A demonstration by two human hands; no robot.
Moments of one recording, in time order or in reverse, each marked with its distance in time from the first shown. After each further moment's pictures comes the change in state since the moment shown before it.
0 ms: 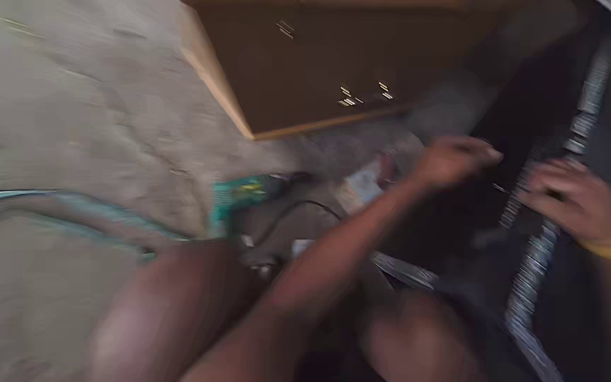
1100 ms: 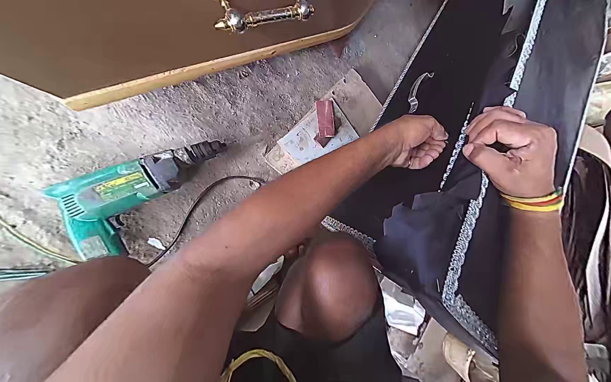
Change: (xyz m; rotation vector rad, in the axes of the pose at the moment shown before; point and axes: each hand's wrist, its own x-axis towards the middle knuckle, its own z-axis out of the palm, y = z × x) left_hand 0.080 -0.073 0.049 -0.336 -0.265 -0.865; right_hand -0.024 0.020 -0.001 0.104 0.143 0.040
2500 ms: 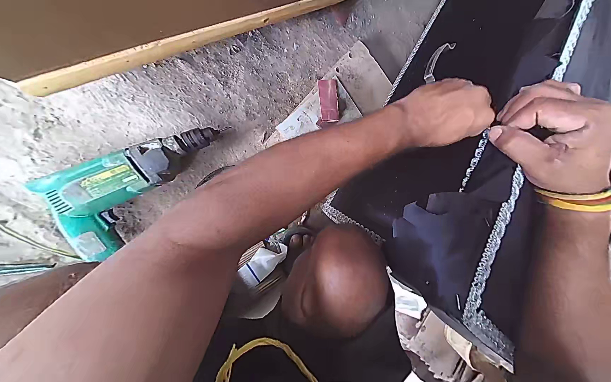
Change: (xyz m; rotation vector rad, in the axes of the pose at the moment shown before) left_hand -0.001 0.020 -0.013 1.837 -0.019 1.089; right_hand 0.007 0.004 -0.001 -0.040 -0.053 0.042
